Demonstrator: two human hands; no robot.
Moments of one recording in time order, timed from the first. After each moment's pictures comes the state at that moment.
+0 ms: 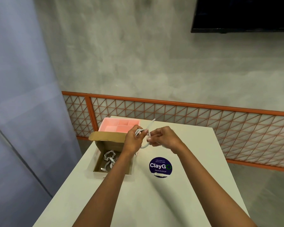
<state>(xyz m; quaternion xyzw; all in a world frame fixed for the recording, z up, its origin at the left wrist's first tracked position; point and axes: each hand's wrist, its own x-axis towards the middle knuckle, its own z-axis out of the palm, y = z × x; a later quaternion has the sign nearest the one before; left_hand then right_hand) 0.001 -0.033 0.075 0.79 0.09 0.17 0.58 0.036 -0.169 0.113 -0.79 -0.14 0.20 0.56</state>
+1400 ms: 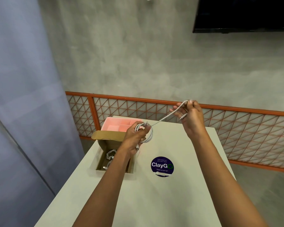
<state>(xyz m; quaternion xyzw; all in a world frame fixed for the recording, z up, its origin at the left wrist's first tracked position) -0.006 -0.029 0.090 0.60 0.07 0.06 0.80 0.045 -0.203 0.174 -0.47 -0.07 -0.02 0.88</state>
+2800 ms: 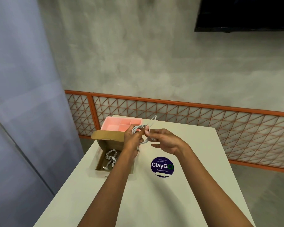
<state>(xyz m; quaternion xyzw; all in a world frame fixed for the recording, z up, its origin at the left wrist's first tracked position) -0.006 -0.035 0.088 0.61 0.17 0.15 0.76 0.032 -0.162 0.114 -0.67 -0.13 0.33 0.65</state>
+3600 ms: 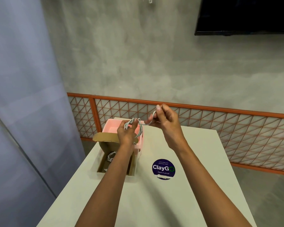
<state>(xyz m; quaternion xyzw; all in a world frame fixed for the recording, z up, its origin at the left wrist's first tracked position) 0.009 -0.018 0.101 0.58 0.26 0.26 0.73 -0.007 -0.153 0.175 -0.61 -0.25 0.01 0.75</state>
